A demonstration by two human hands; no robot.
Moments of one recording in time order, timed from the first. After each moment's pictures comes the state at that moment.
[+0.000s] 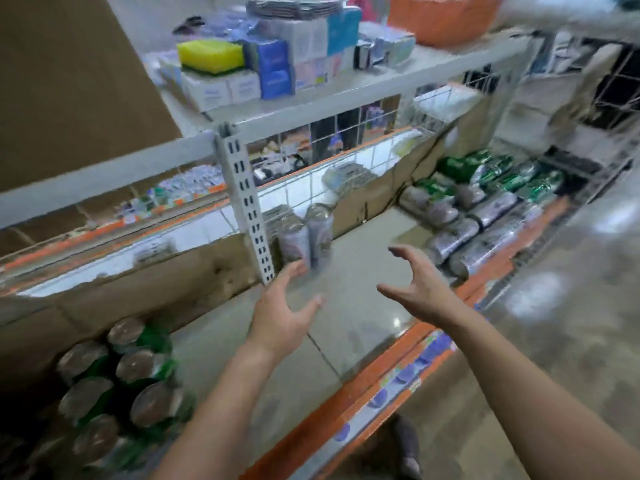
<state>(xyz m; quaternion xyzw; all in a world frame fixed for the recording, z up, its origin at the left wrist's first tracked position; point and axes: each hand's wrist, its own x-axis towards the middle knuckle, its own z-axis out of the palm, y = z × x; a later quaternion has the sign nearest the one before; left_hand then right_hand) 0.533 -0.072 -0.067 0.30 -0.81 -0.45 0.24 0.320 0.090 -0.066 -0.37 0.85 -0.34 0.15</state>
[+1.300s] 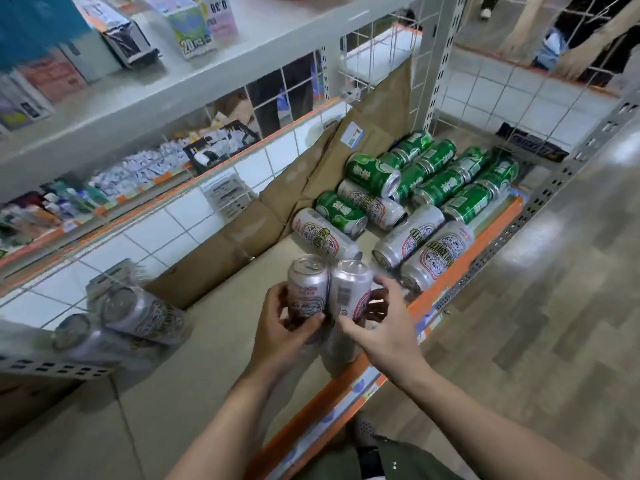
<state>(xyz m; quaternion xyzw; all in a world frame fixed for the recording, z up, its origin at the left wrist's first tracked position) 0.192 0.006 -0.160 0.34 -0.69 -0.61 0.19 0.074 0.163 -0.131 -0.21 0.78 -0.55 0.20</state>
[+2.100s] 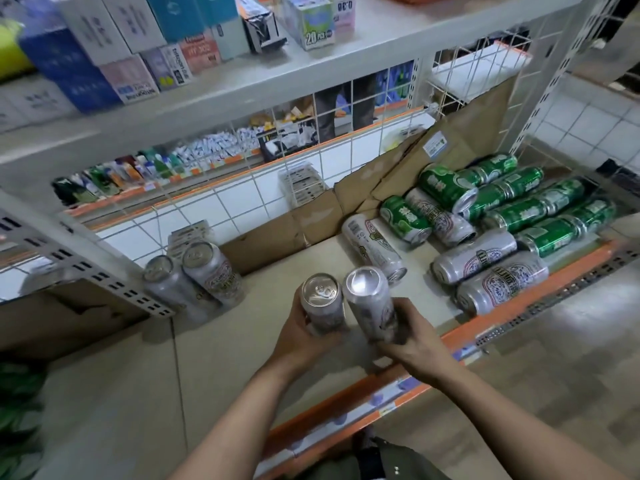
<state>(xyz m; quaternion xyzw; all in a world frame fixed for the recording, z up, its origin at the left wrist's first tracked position) 0.242 0.010 -0.158 0.39 -0.65 -0.61 0.23 0.058 0.153 -0.164 -0.39 0.74 -0.42 0.34</state>
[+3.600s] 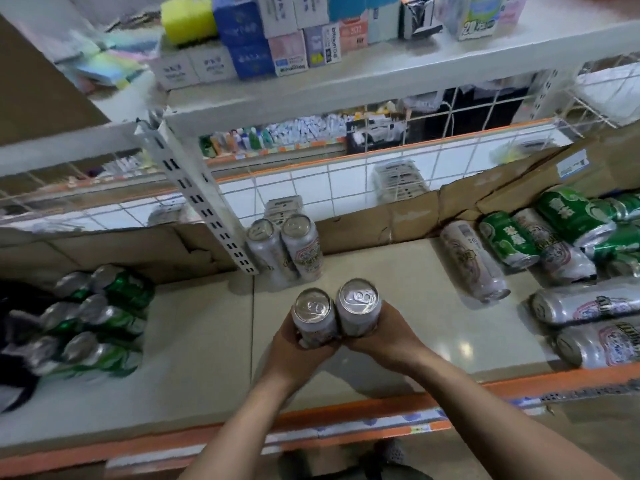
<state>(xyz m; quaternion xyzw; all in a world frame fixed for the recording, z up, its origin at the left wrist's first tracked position) 0.362 0.006 -0.165 0.57 -0.55 -0.53 0.31 0.160 0.038 -0.176 -0.48 0.66 -0.38 0.45</state>
